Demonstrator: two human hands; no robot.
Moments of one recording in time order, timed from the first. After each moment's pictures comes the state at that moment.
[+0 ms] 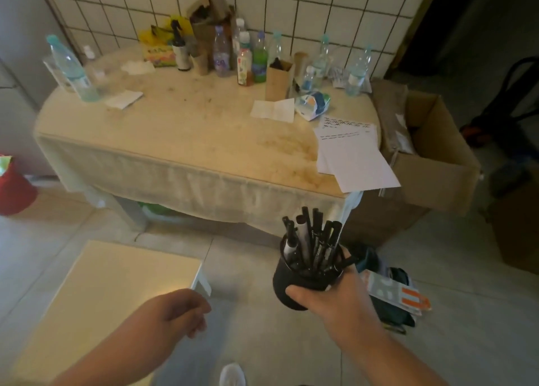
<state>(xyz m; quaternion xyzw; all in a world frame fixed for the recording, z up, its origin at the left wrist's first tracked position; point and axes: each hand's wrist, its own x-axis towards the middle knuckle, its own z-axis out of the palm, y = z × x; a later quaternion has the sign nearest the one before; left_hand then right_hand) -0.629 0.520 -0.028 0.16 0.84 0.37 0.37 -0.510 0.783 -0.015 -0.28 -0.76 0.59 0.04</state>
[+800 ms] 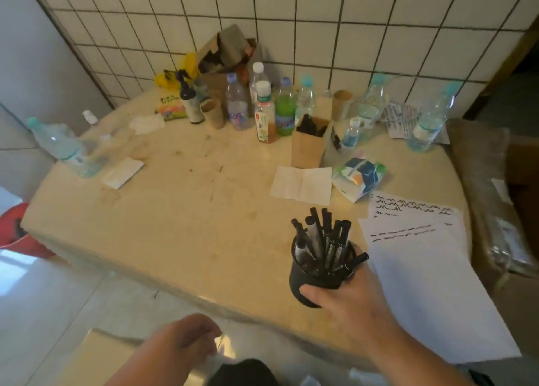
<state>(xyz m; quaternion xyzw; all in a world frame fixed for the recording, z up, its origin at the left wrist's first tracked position) -0.924 0.695 -0.017 0.09 0.87 0.32 0.36 -0.864 0.981 -0.022 -0.21 -0.77 0.60 0.03</state>
